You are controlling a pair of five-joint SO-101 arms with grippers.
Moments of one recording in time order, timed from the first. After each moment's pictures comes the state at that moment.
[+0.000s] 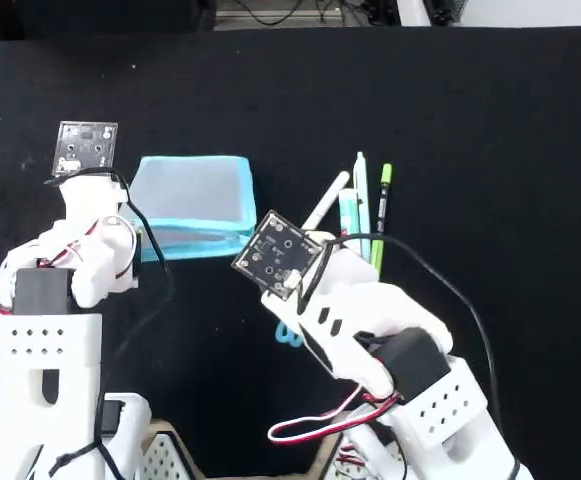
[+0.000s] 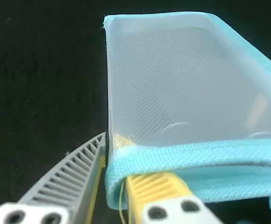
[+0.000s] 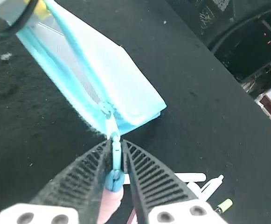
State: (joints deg) left arm -6.9 -51.3 39.1 71.6 -4.8; right arm -32.6 -65.6 52.2 57.0 28.0
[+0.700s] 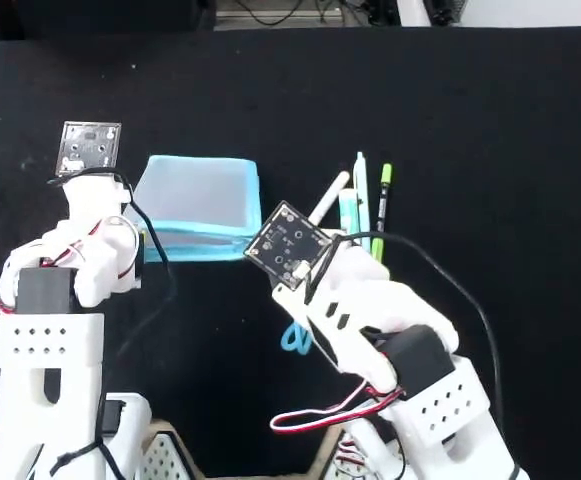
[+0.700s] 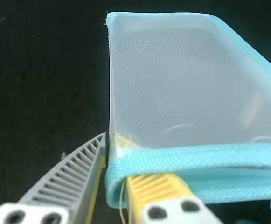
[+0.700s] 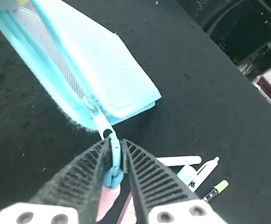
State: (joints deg) left arm -6.8 -51.3 39.1 71.6 -4.7; right arm -28.6 -65.6 52.2 59.4 28.0
